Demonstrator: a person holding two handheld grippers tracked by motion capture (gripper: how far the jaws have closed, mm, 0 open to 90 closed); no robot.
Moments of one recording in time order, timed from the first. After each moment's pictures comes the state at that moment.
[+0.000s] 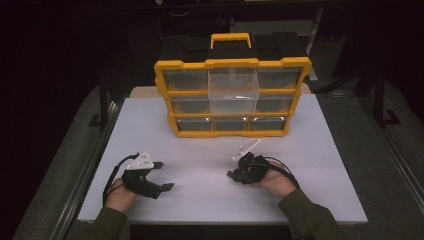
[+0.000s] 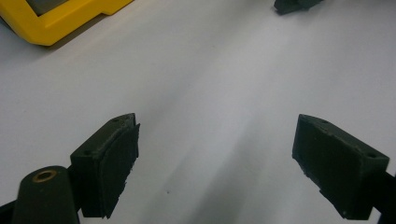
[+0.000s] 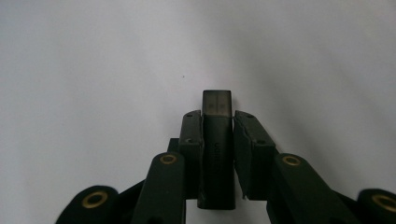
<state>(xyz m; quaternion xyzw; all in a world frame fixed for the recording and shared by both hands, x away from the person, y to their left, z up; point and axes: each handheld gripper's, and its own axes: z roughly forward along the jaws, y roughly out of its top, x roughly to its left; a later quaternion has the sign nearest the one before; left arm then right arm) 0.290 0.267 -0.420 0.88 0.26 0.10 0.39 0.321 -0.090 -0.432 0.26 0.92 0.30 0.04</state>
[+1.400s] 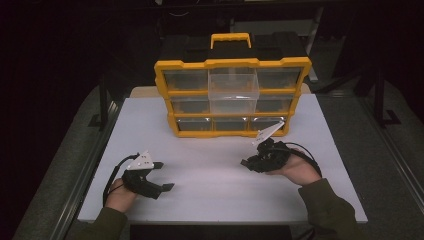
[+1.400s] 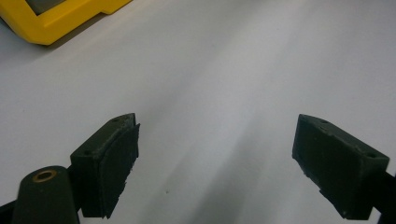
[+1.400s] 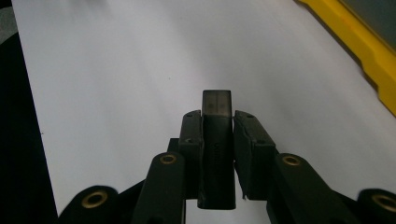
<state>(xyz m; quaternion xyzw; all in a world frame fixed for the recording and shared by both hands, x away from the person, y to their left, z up) 0.290 0.267 -0.421 0.88 0.26 0.10 0.39 0.329 -0.137 -0.379 0.25 0.91 0.32 0.03</state>
